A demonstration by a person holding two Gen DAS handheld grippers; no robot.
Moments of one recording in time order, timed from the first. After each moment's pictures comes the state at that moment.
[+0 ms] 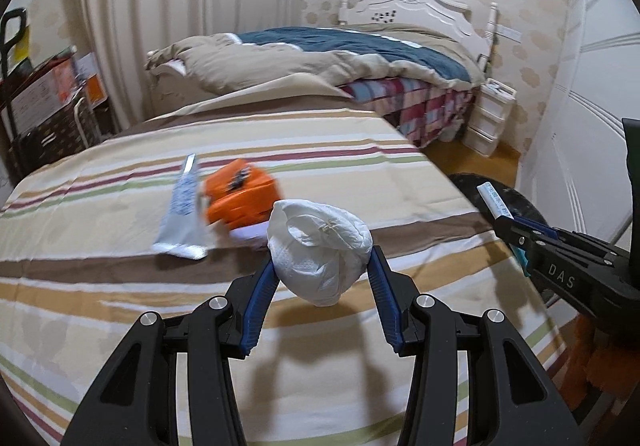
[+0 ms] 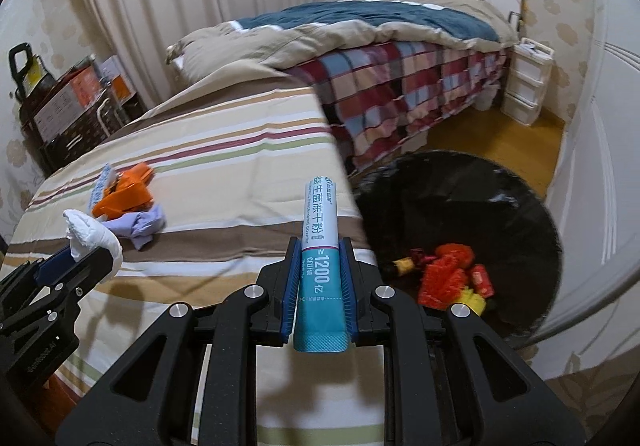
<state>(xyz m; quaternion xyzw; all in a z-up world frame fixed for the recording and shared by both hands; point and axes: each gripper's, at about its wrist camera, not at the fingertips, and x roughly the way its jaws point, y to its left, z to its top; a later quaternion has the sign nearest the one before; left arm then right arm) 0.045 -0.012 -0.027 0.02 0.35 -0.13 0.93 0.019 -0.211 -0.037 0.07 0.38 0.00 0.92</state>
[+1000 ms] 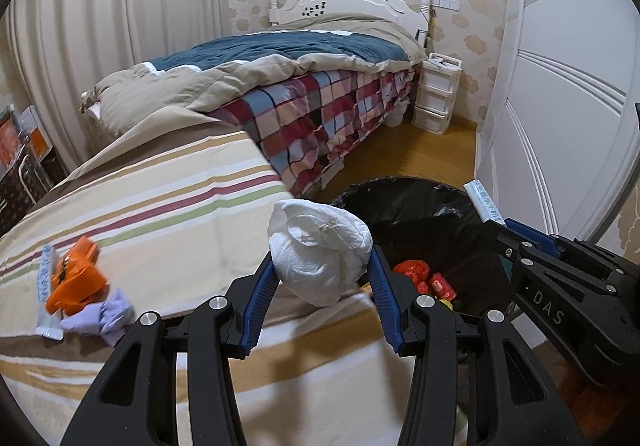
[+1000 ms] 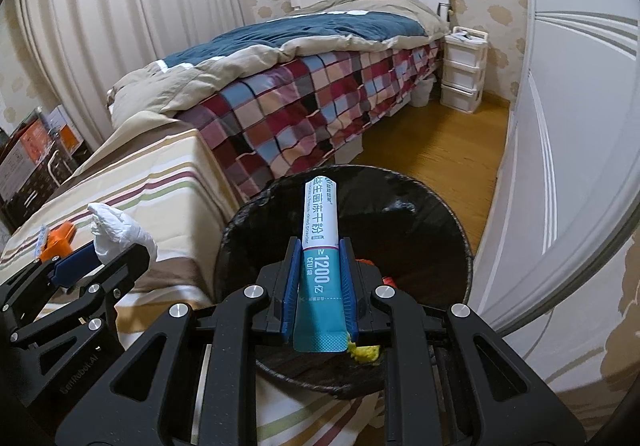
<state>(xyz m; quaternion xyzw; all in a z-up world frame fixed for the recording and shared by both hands) 0.078 -0.153 -0.029 0.08 0.34 -0.21 0.91 0.019 -0.319 -0.040 0.11 0.35 -0.10 0.92</state>
